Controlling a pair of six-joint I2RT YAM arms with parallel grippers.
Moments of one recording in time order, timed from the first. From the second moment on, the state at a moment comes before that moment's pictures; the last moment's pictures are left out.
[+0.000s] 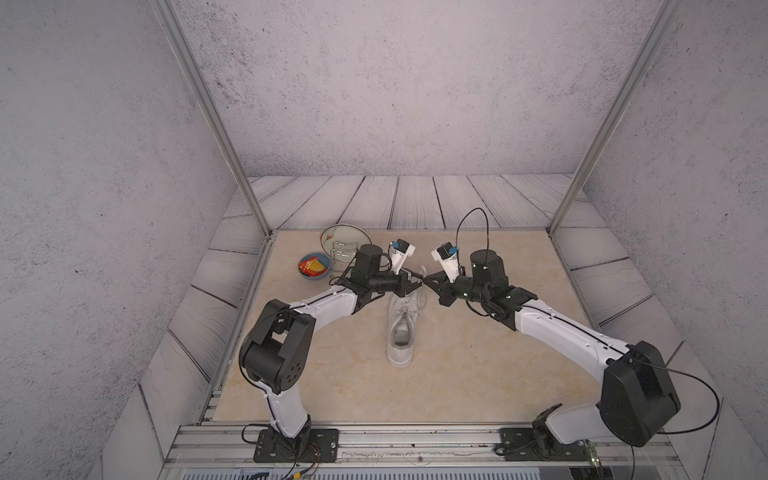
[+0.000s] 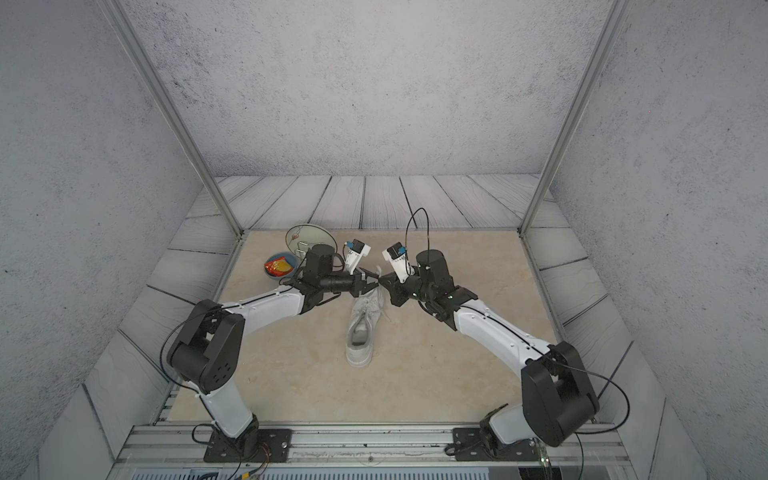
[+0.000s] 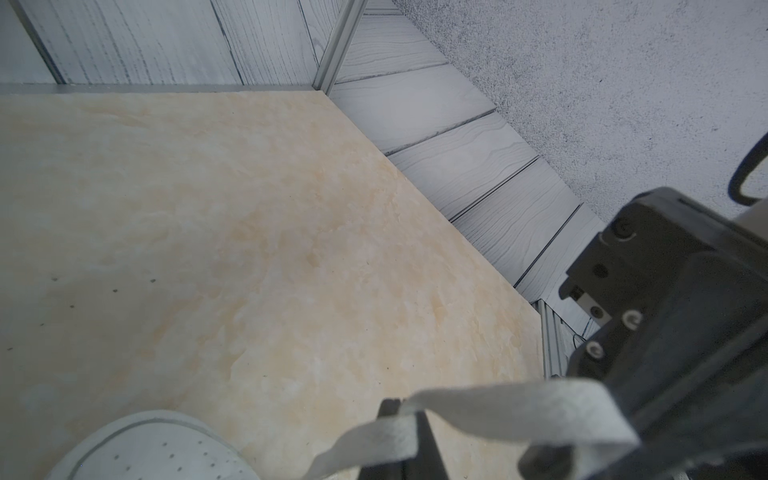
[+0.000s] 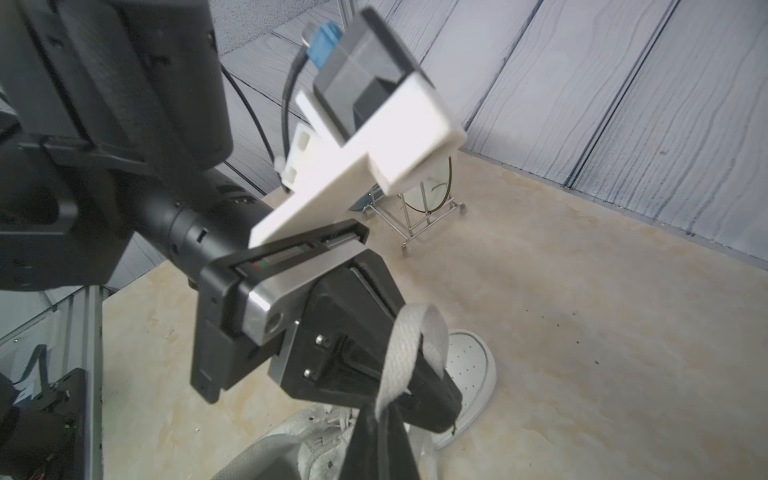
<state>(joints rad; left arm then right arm) -0.51 1.78 1.12 0.27 0.79 -0.33 0.55 1.44 1.00 -0.02 -0.43 0.01</state>
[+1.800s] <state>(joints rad) -0.51 1.78 1.12 0.25 0.81 -0.27 0.53 1.52 0.70 0.23 -0.37 -0.03</state>
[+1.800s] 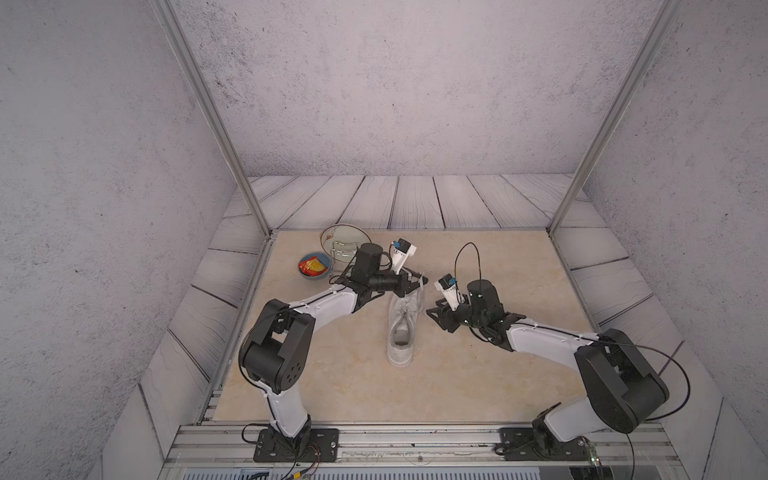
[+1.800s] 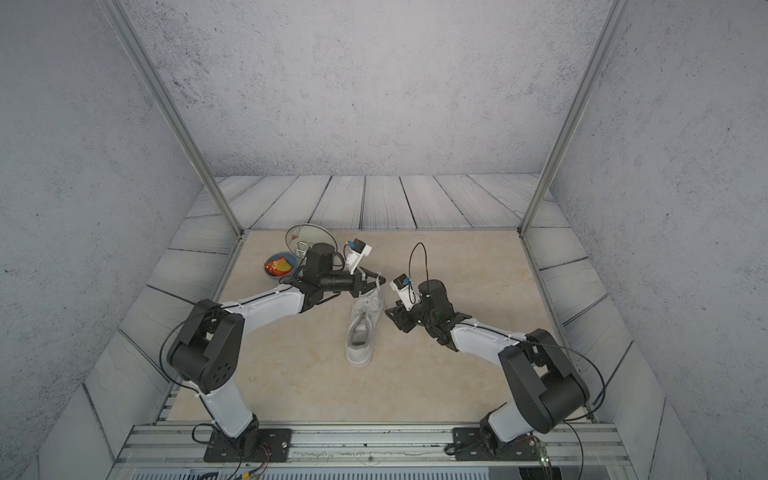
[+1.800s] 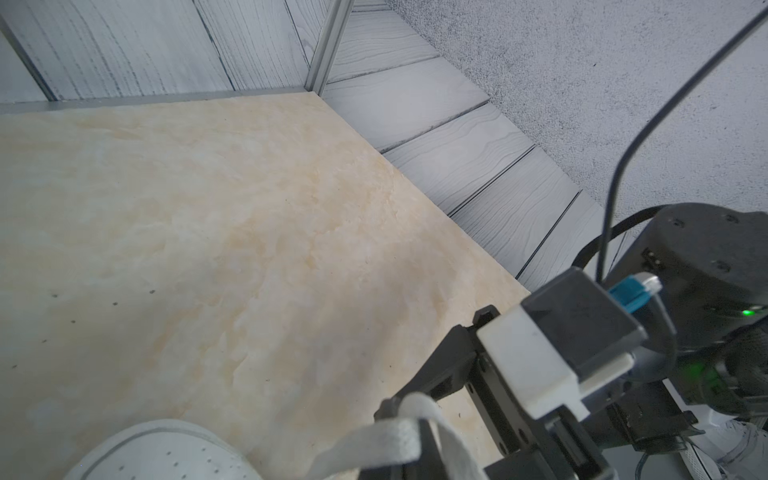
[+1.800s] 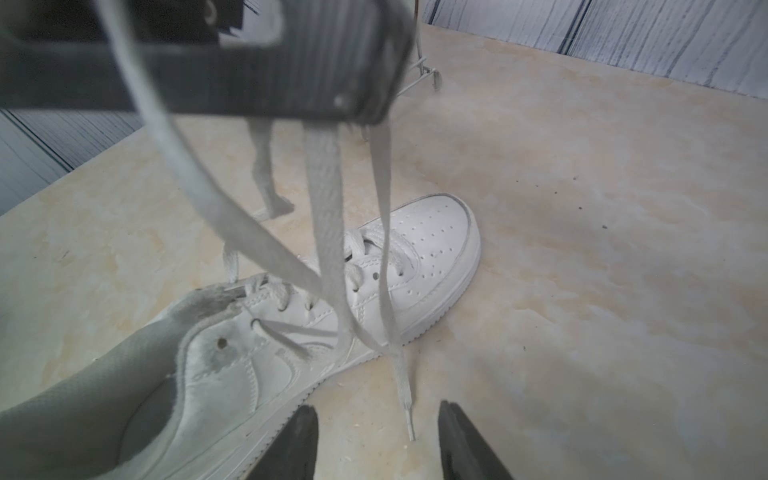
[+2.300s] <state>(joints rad) -0.50 1.78 1.12 0.25 0.81 -0.27 0.53 1.69 0.75 0.32 -0.42 -0.06</state>
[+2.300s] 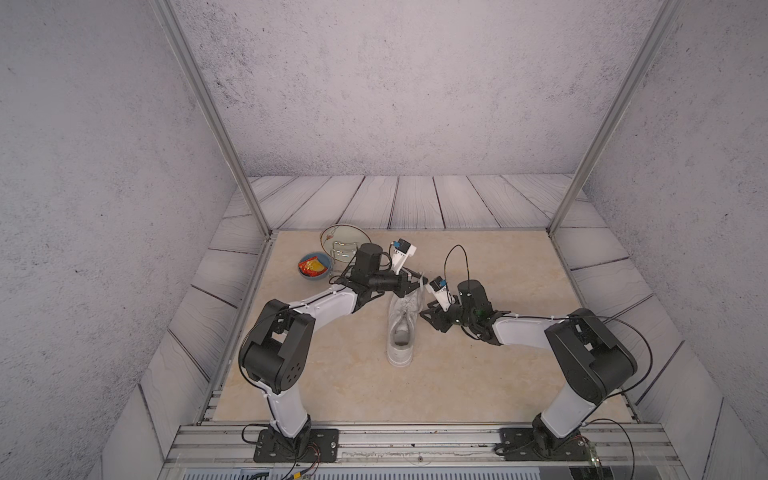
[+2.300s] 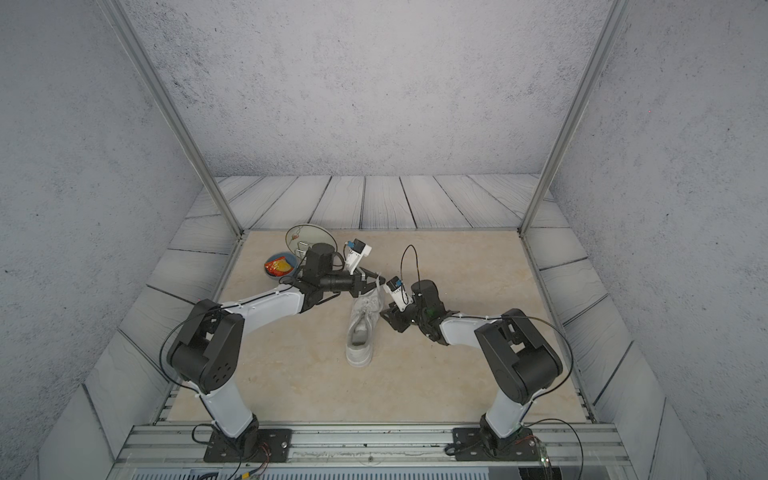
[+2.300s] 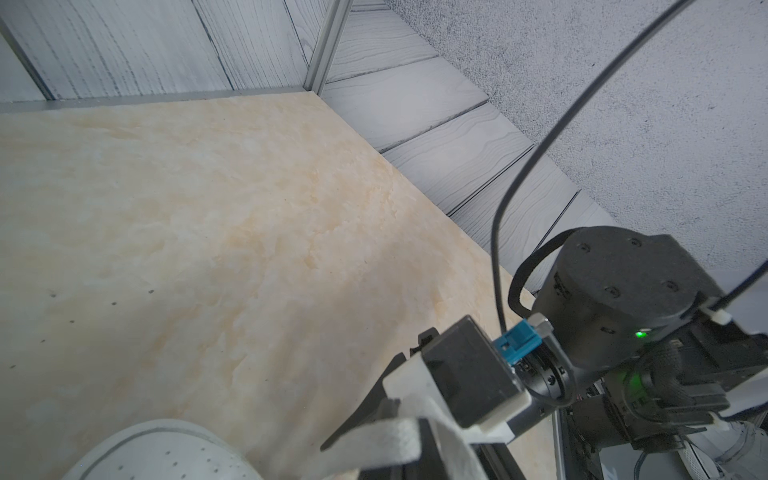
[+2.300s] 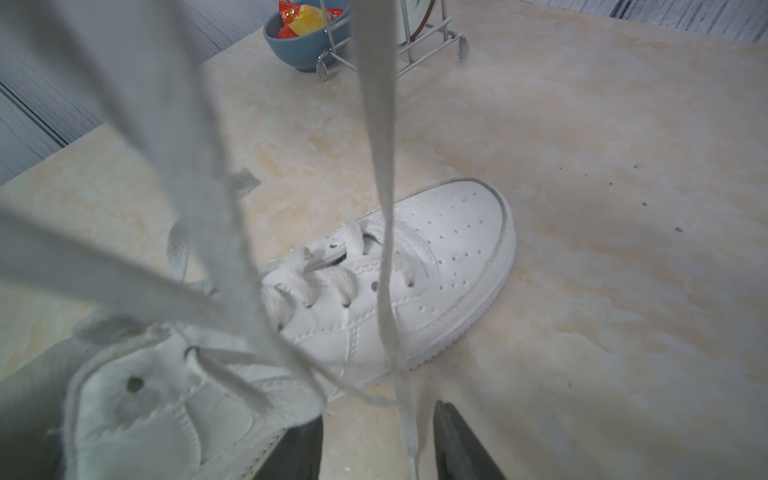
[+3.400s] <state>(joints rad) -0.48 1.78 1.12 0.23 0.80 -0.25 0.50 1.82 0.87 0.29 -0.58 -0.09</state>
